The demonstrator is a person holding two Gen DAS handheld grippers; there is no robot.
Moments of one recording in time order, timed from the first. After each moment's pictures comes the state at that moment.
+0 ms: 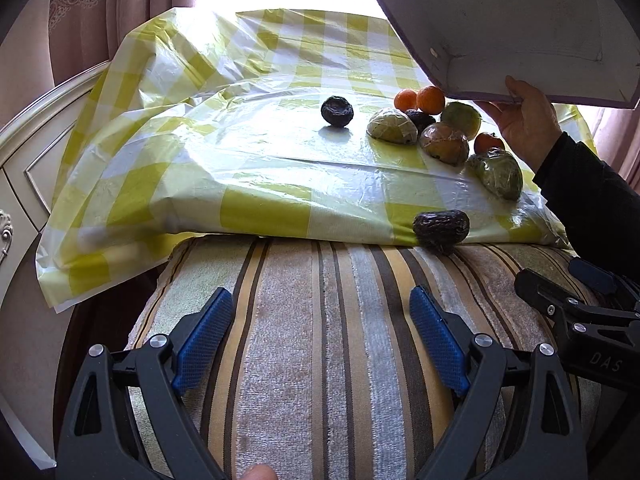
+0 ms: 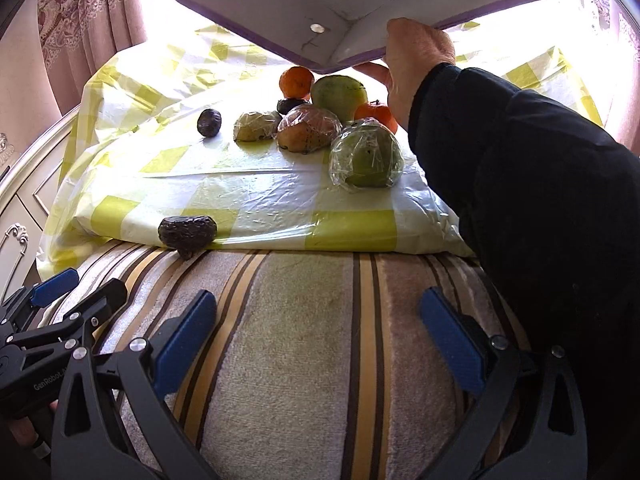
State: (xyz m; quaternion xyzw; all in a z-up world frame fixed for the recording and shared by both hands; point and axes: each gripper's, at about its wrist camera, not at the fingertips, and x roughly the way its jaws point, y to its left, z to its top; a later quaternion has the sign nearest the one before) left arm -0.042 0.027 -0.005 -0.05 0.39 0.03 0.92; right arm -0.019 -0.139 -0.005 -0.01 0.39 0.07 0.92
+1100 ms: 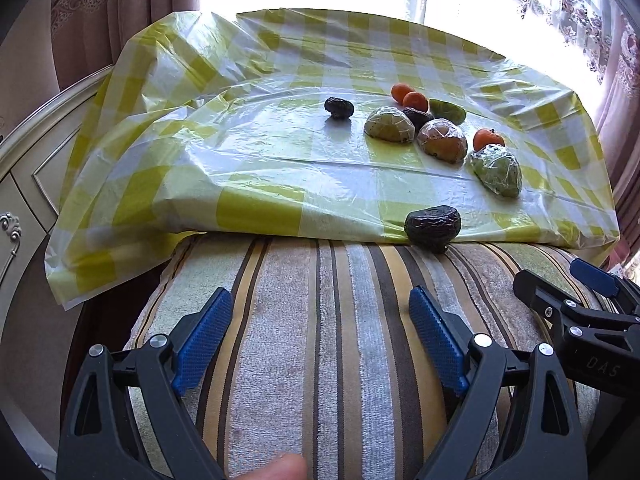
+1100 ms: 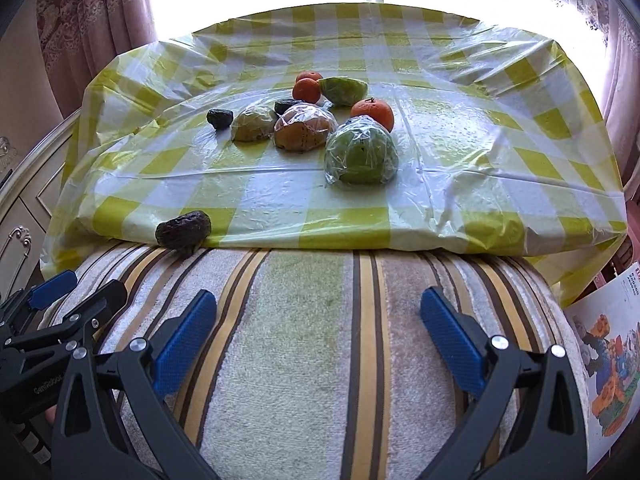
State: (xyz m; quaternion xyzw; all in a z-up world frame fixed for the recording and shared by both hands) left arm -0.044 0.018 -0.001 -0.04 0.40 0.04 0.92; right arm -0.021 -0.148 -0.004 0.00 0.39 0.07 0.92
